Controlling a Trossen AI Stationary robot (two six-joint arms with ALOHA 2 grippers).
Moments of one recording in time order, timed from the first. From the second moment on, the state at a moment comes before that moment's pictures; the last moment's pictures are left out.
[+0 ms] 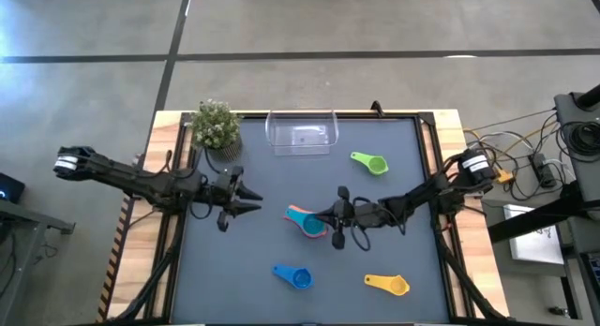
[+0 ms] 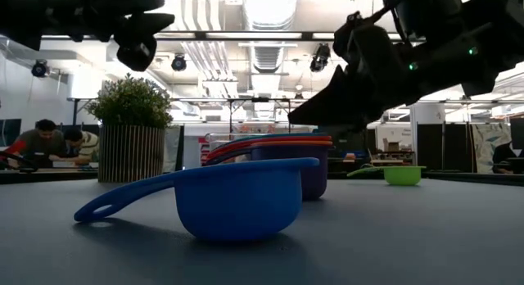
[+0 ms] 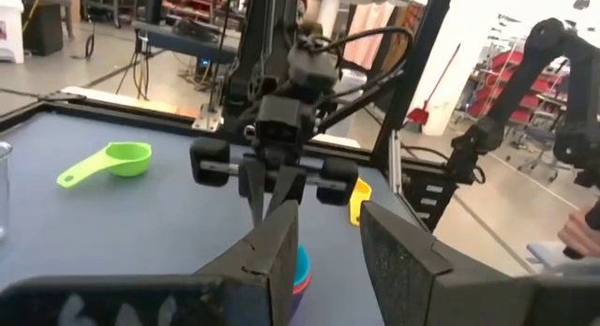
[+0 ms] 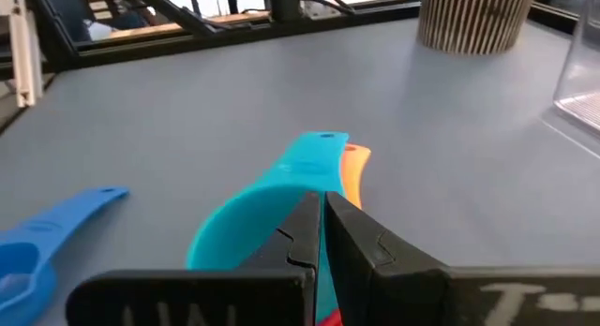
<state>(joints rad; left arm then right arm) -0.16 0.84 0.30 0.49 -0.01 -0.25 0.27 1.74 0.57 0.87 0.36 0.23</state>
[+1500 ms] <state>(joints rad) -0.16 0.85 0.32 0.46 -0.02 -0.30 -0.06 1.15 0.73 -0.70 0.46 0.43</state>
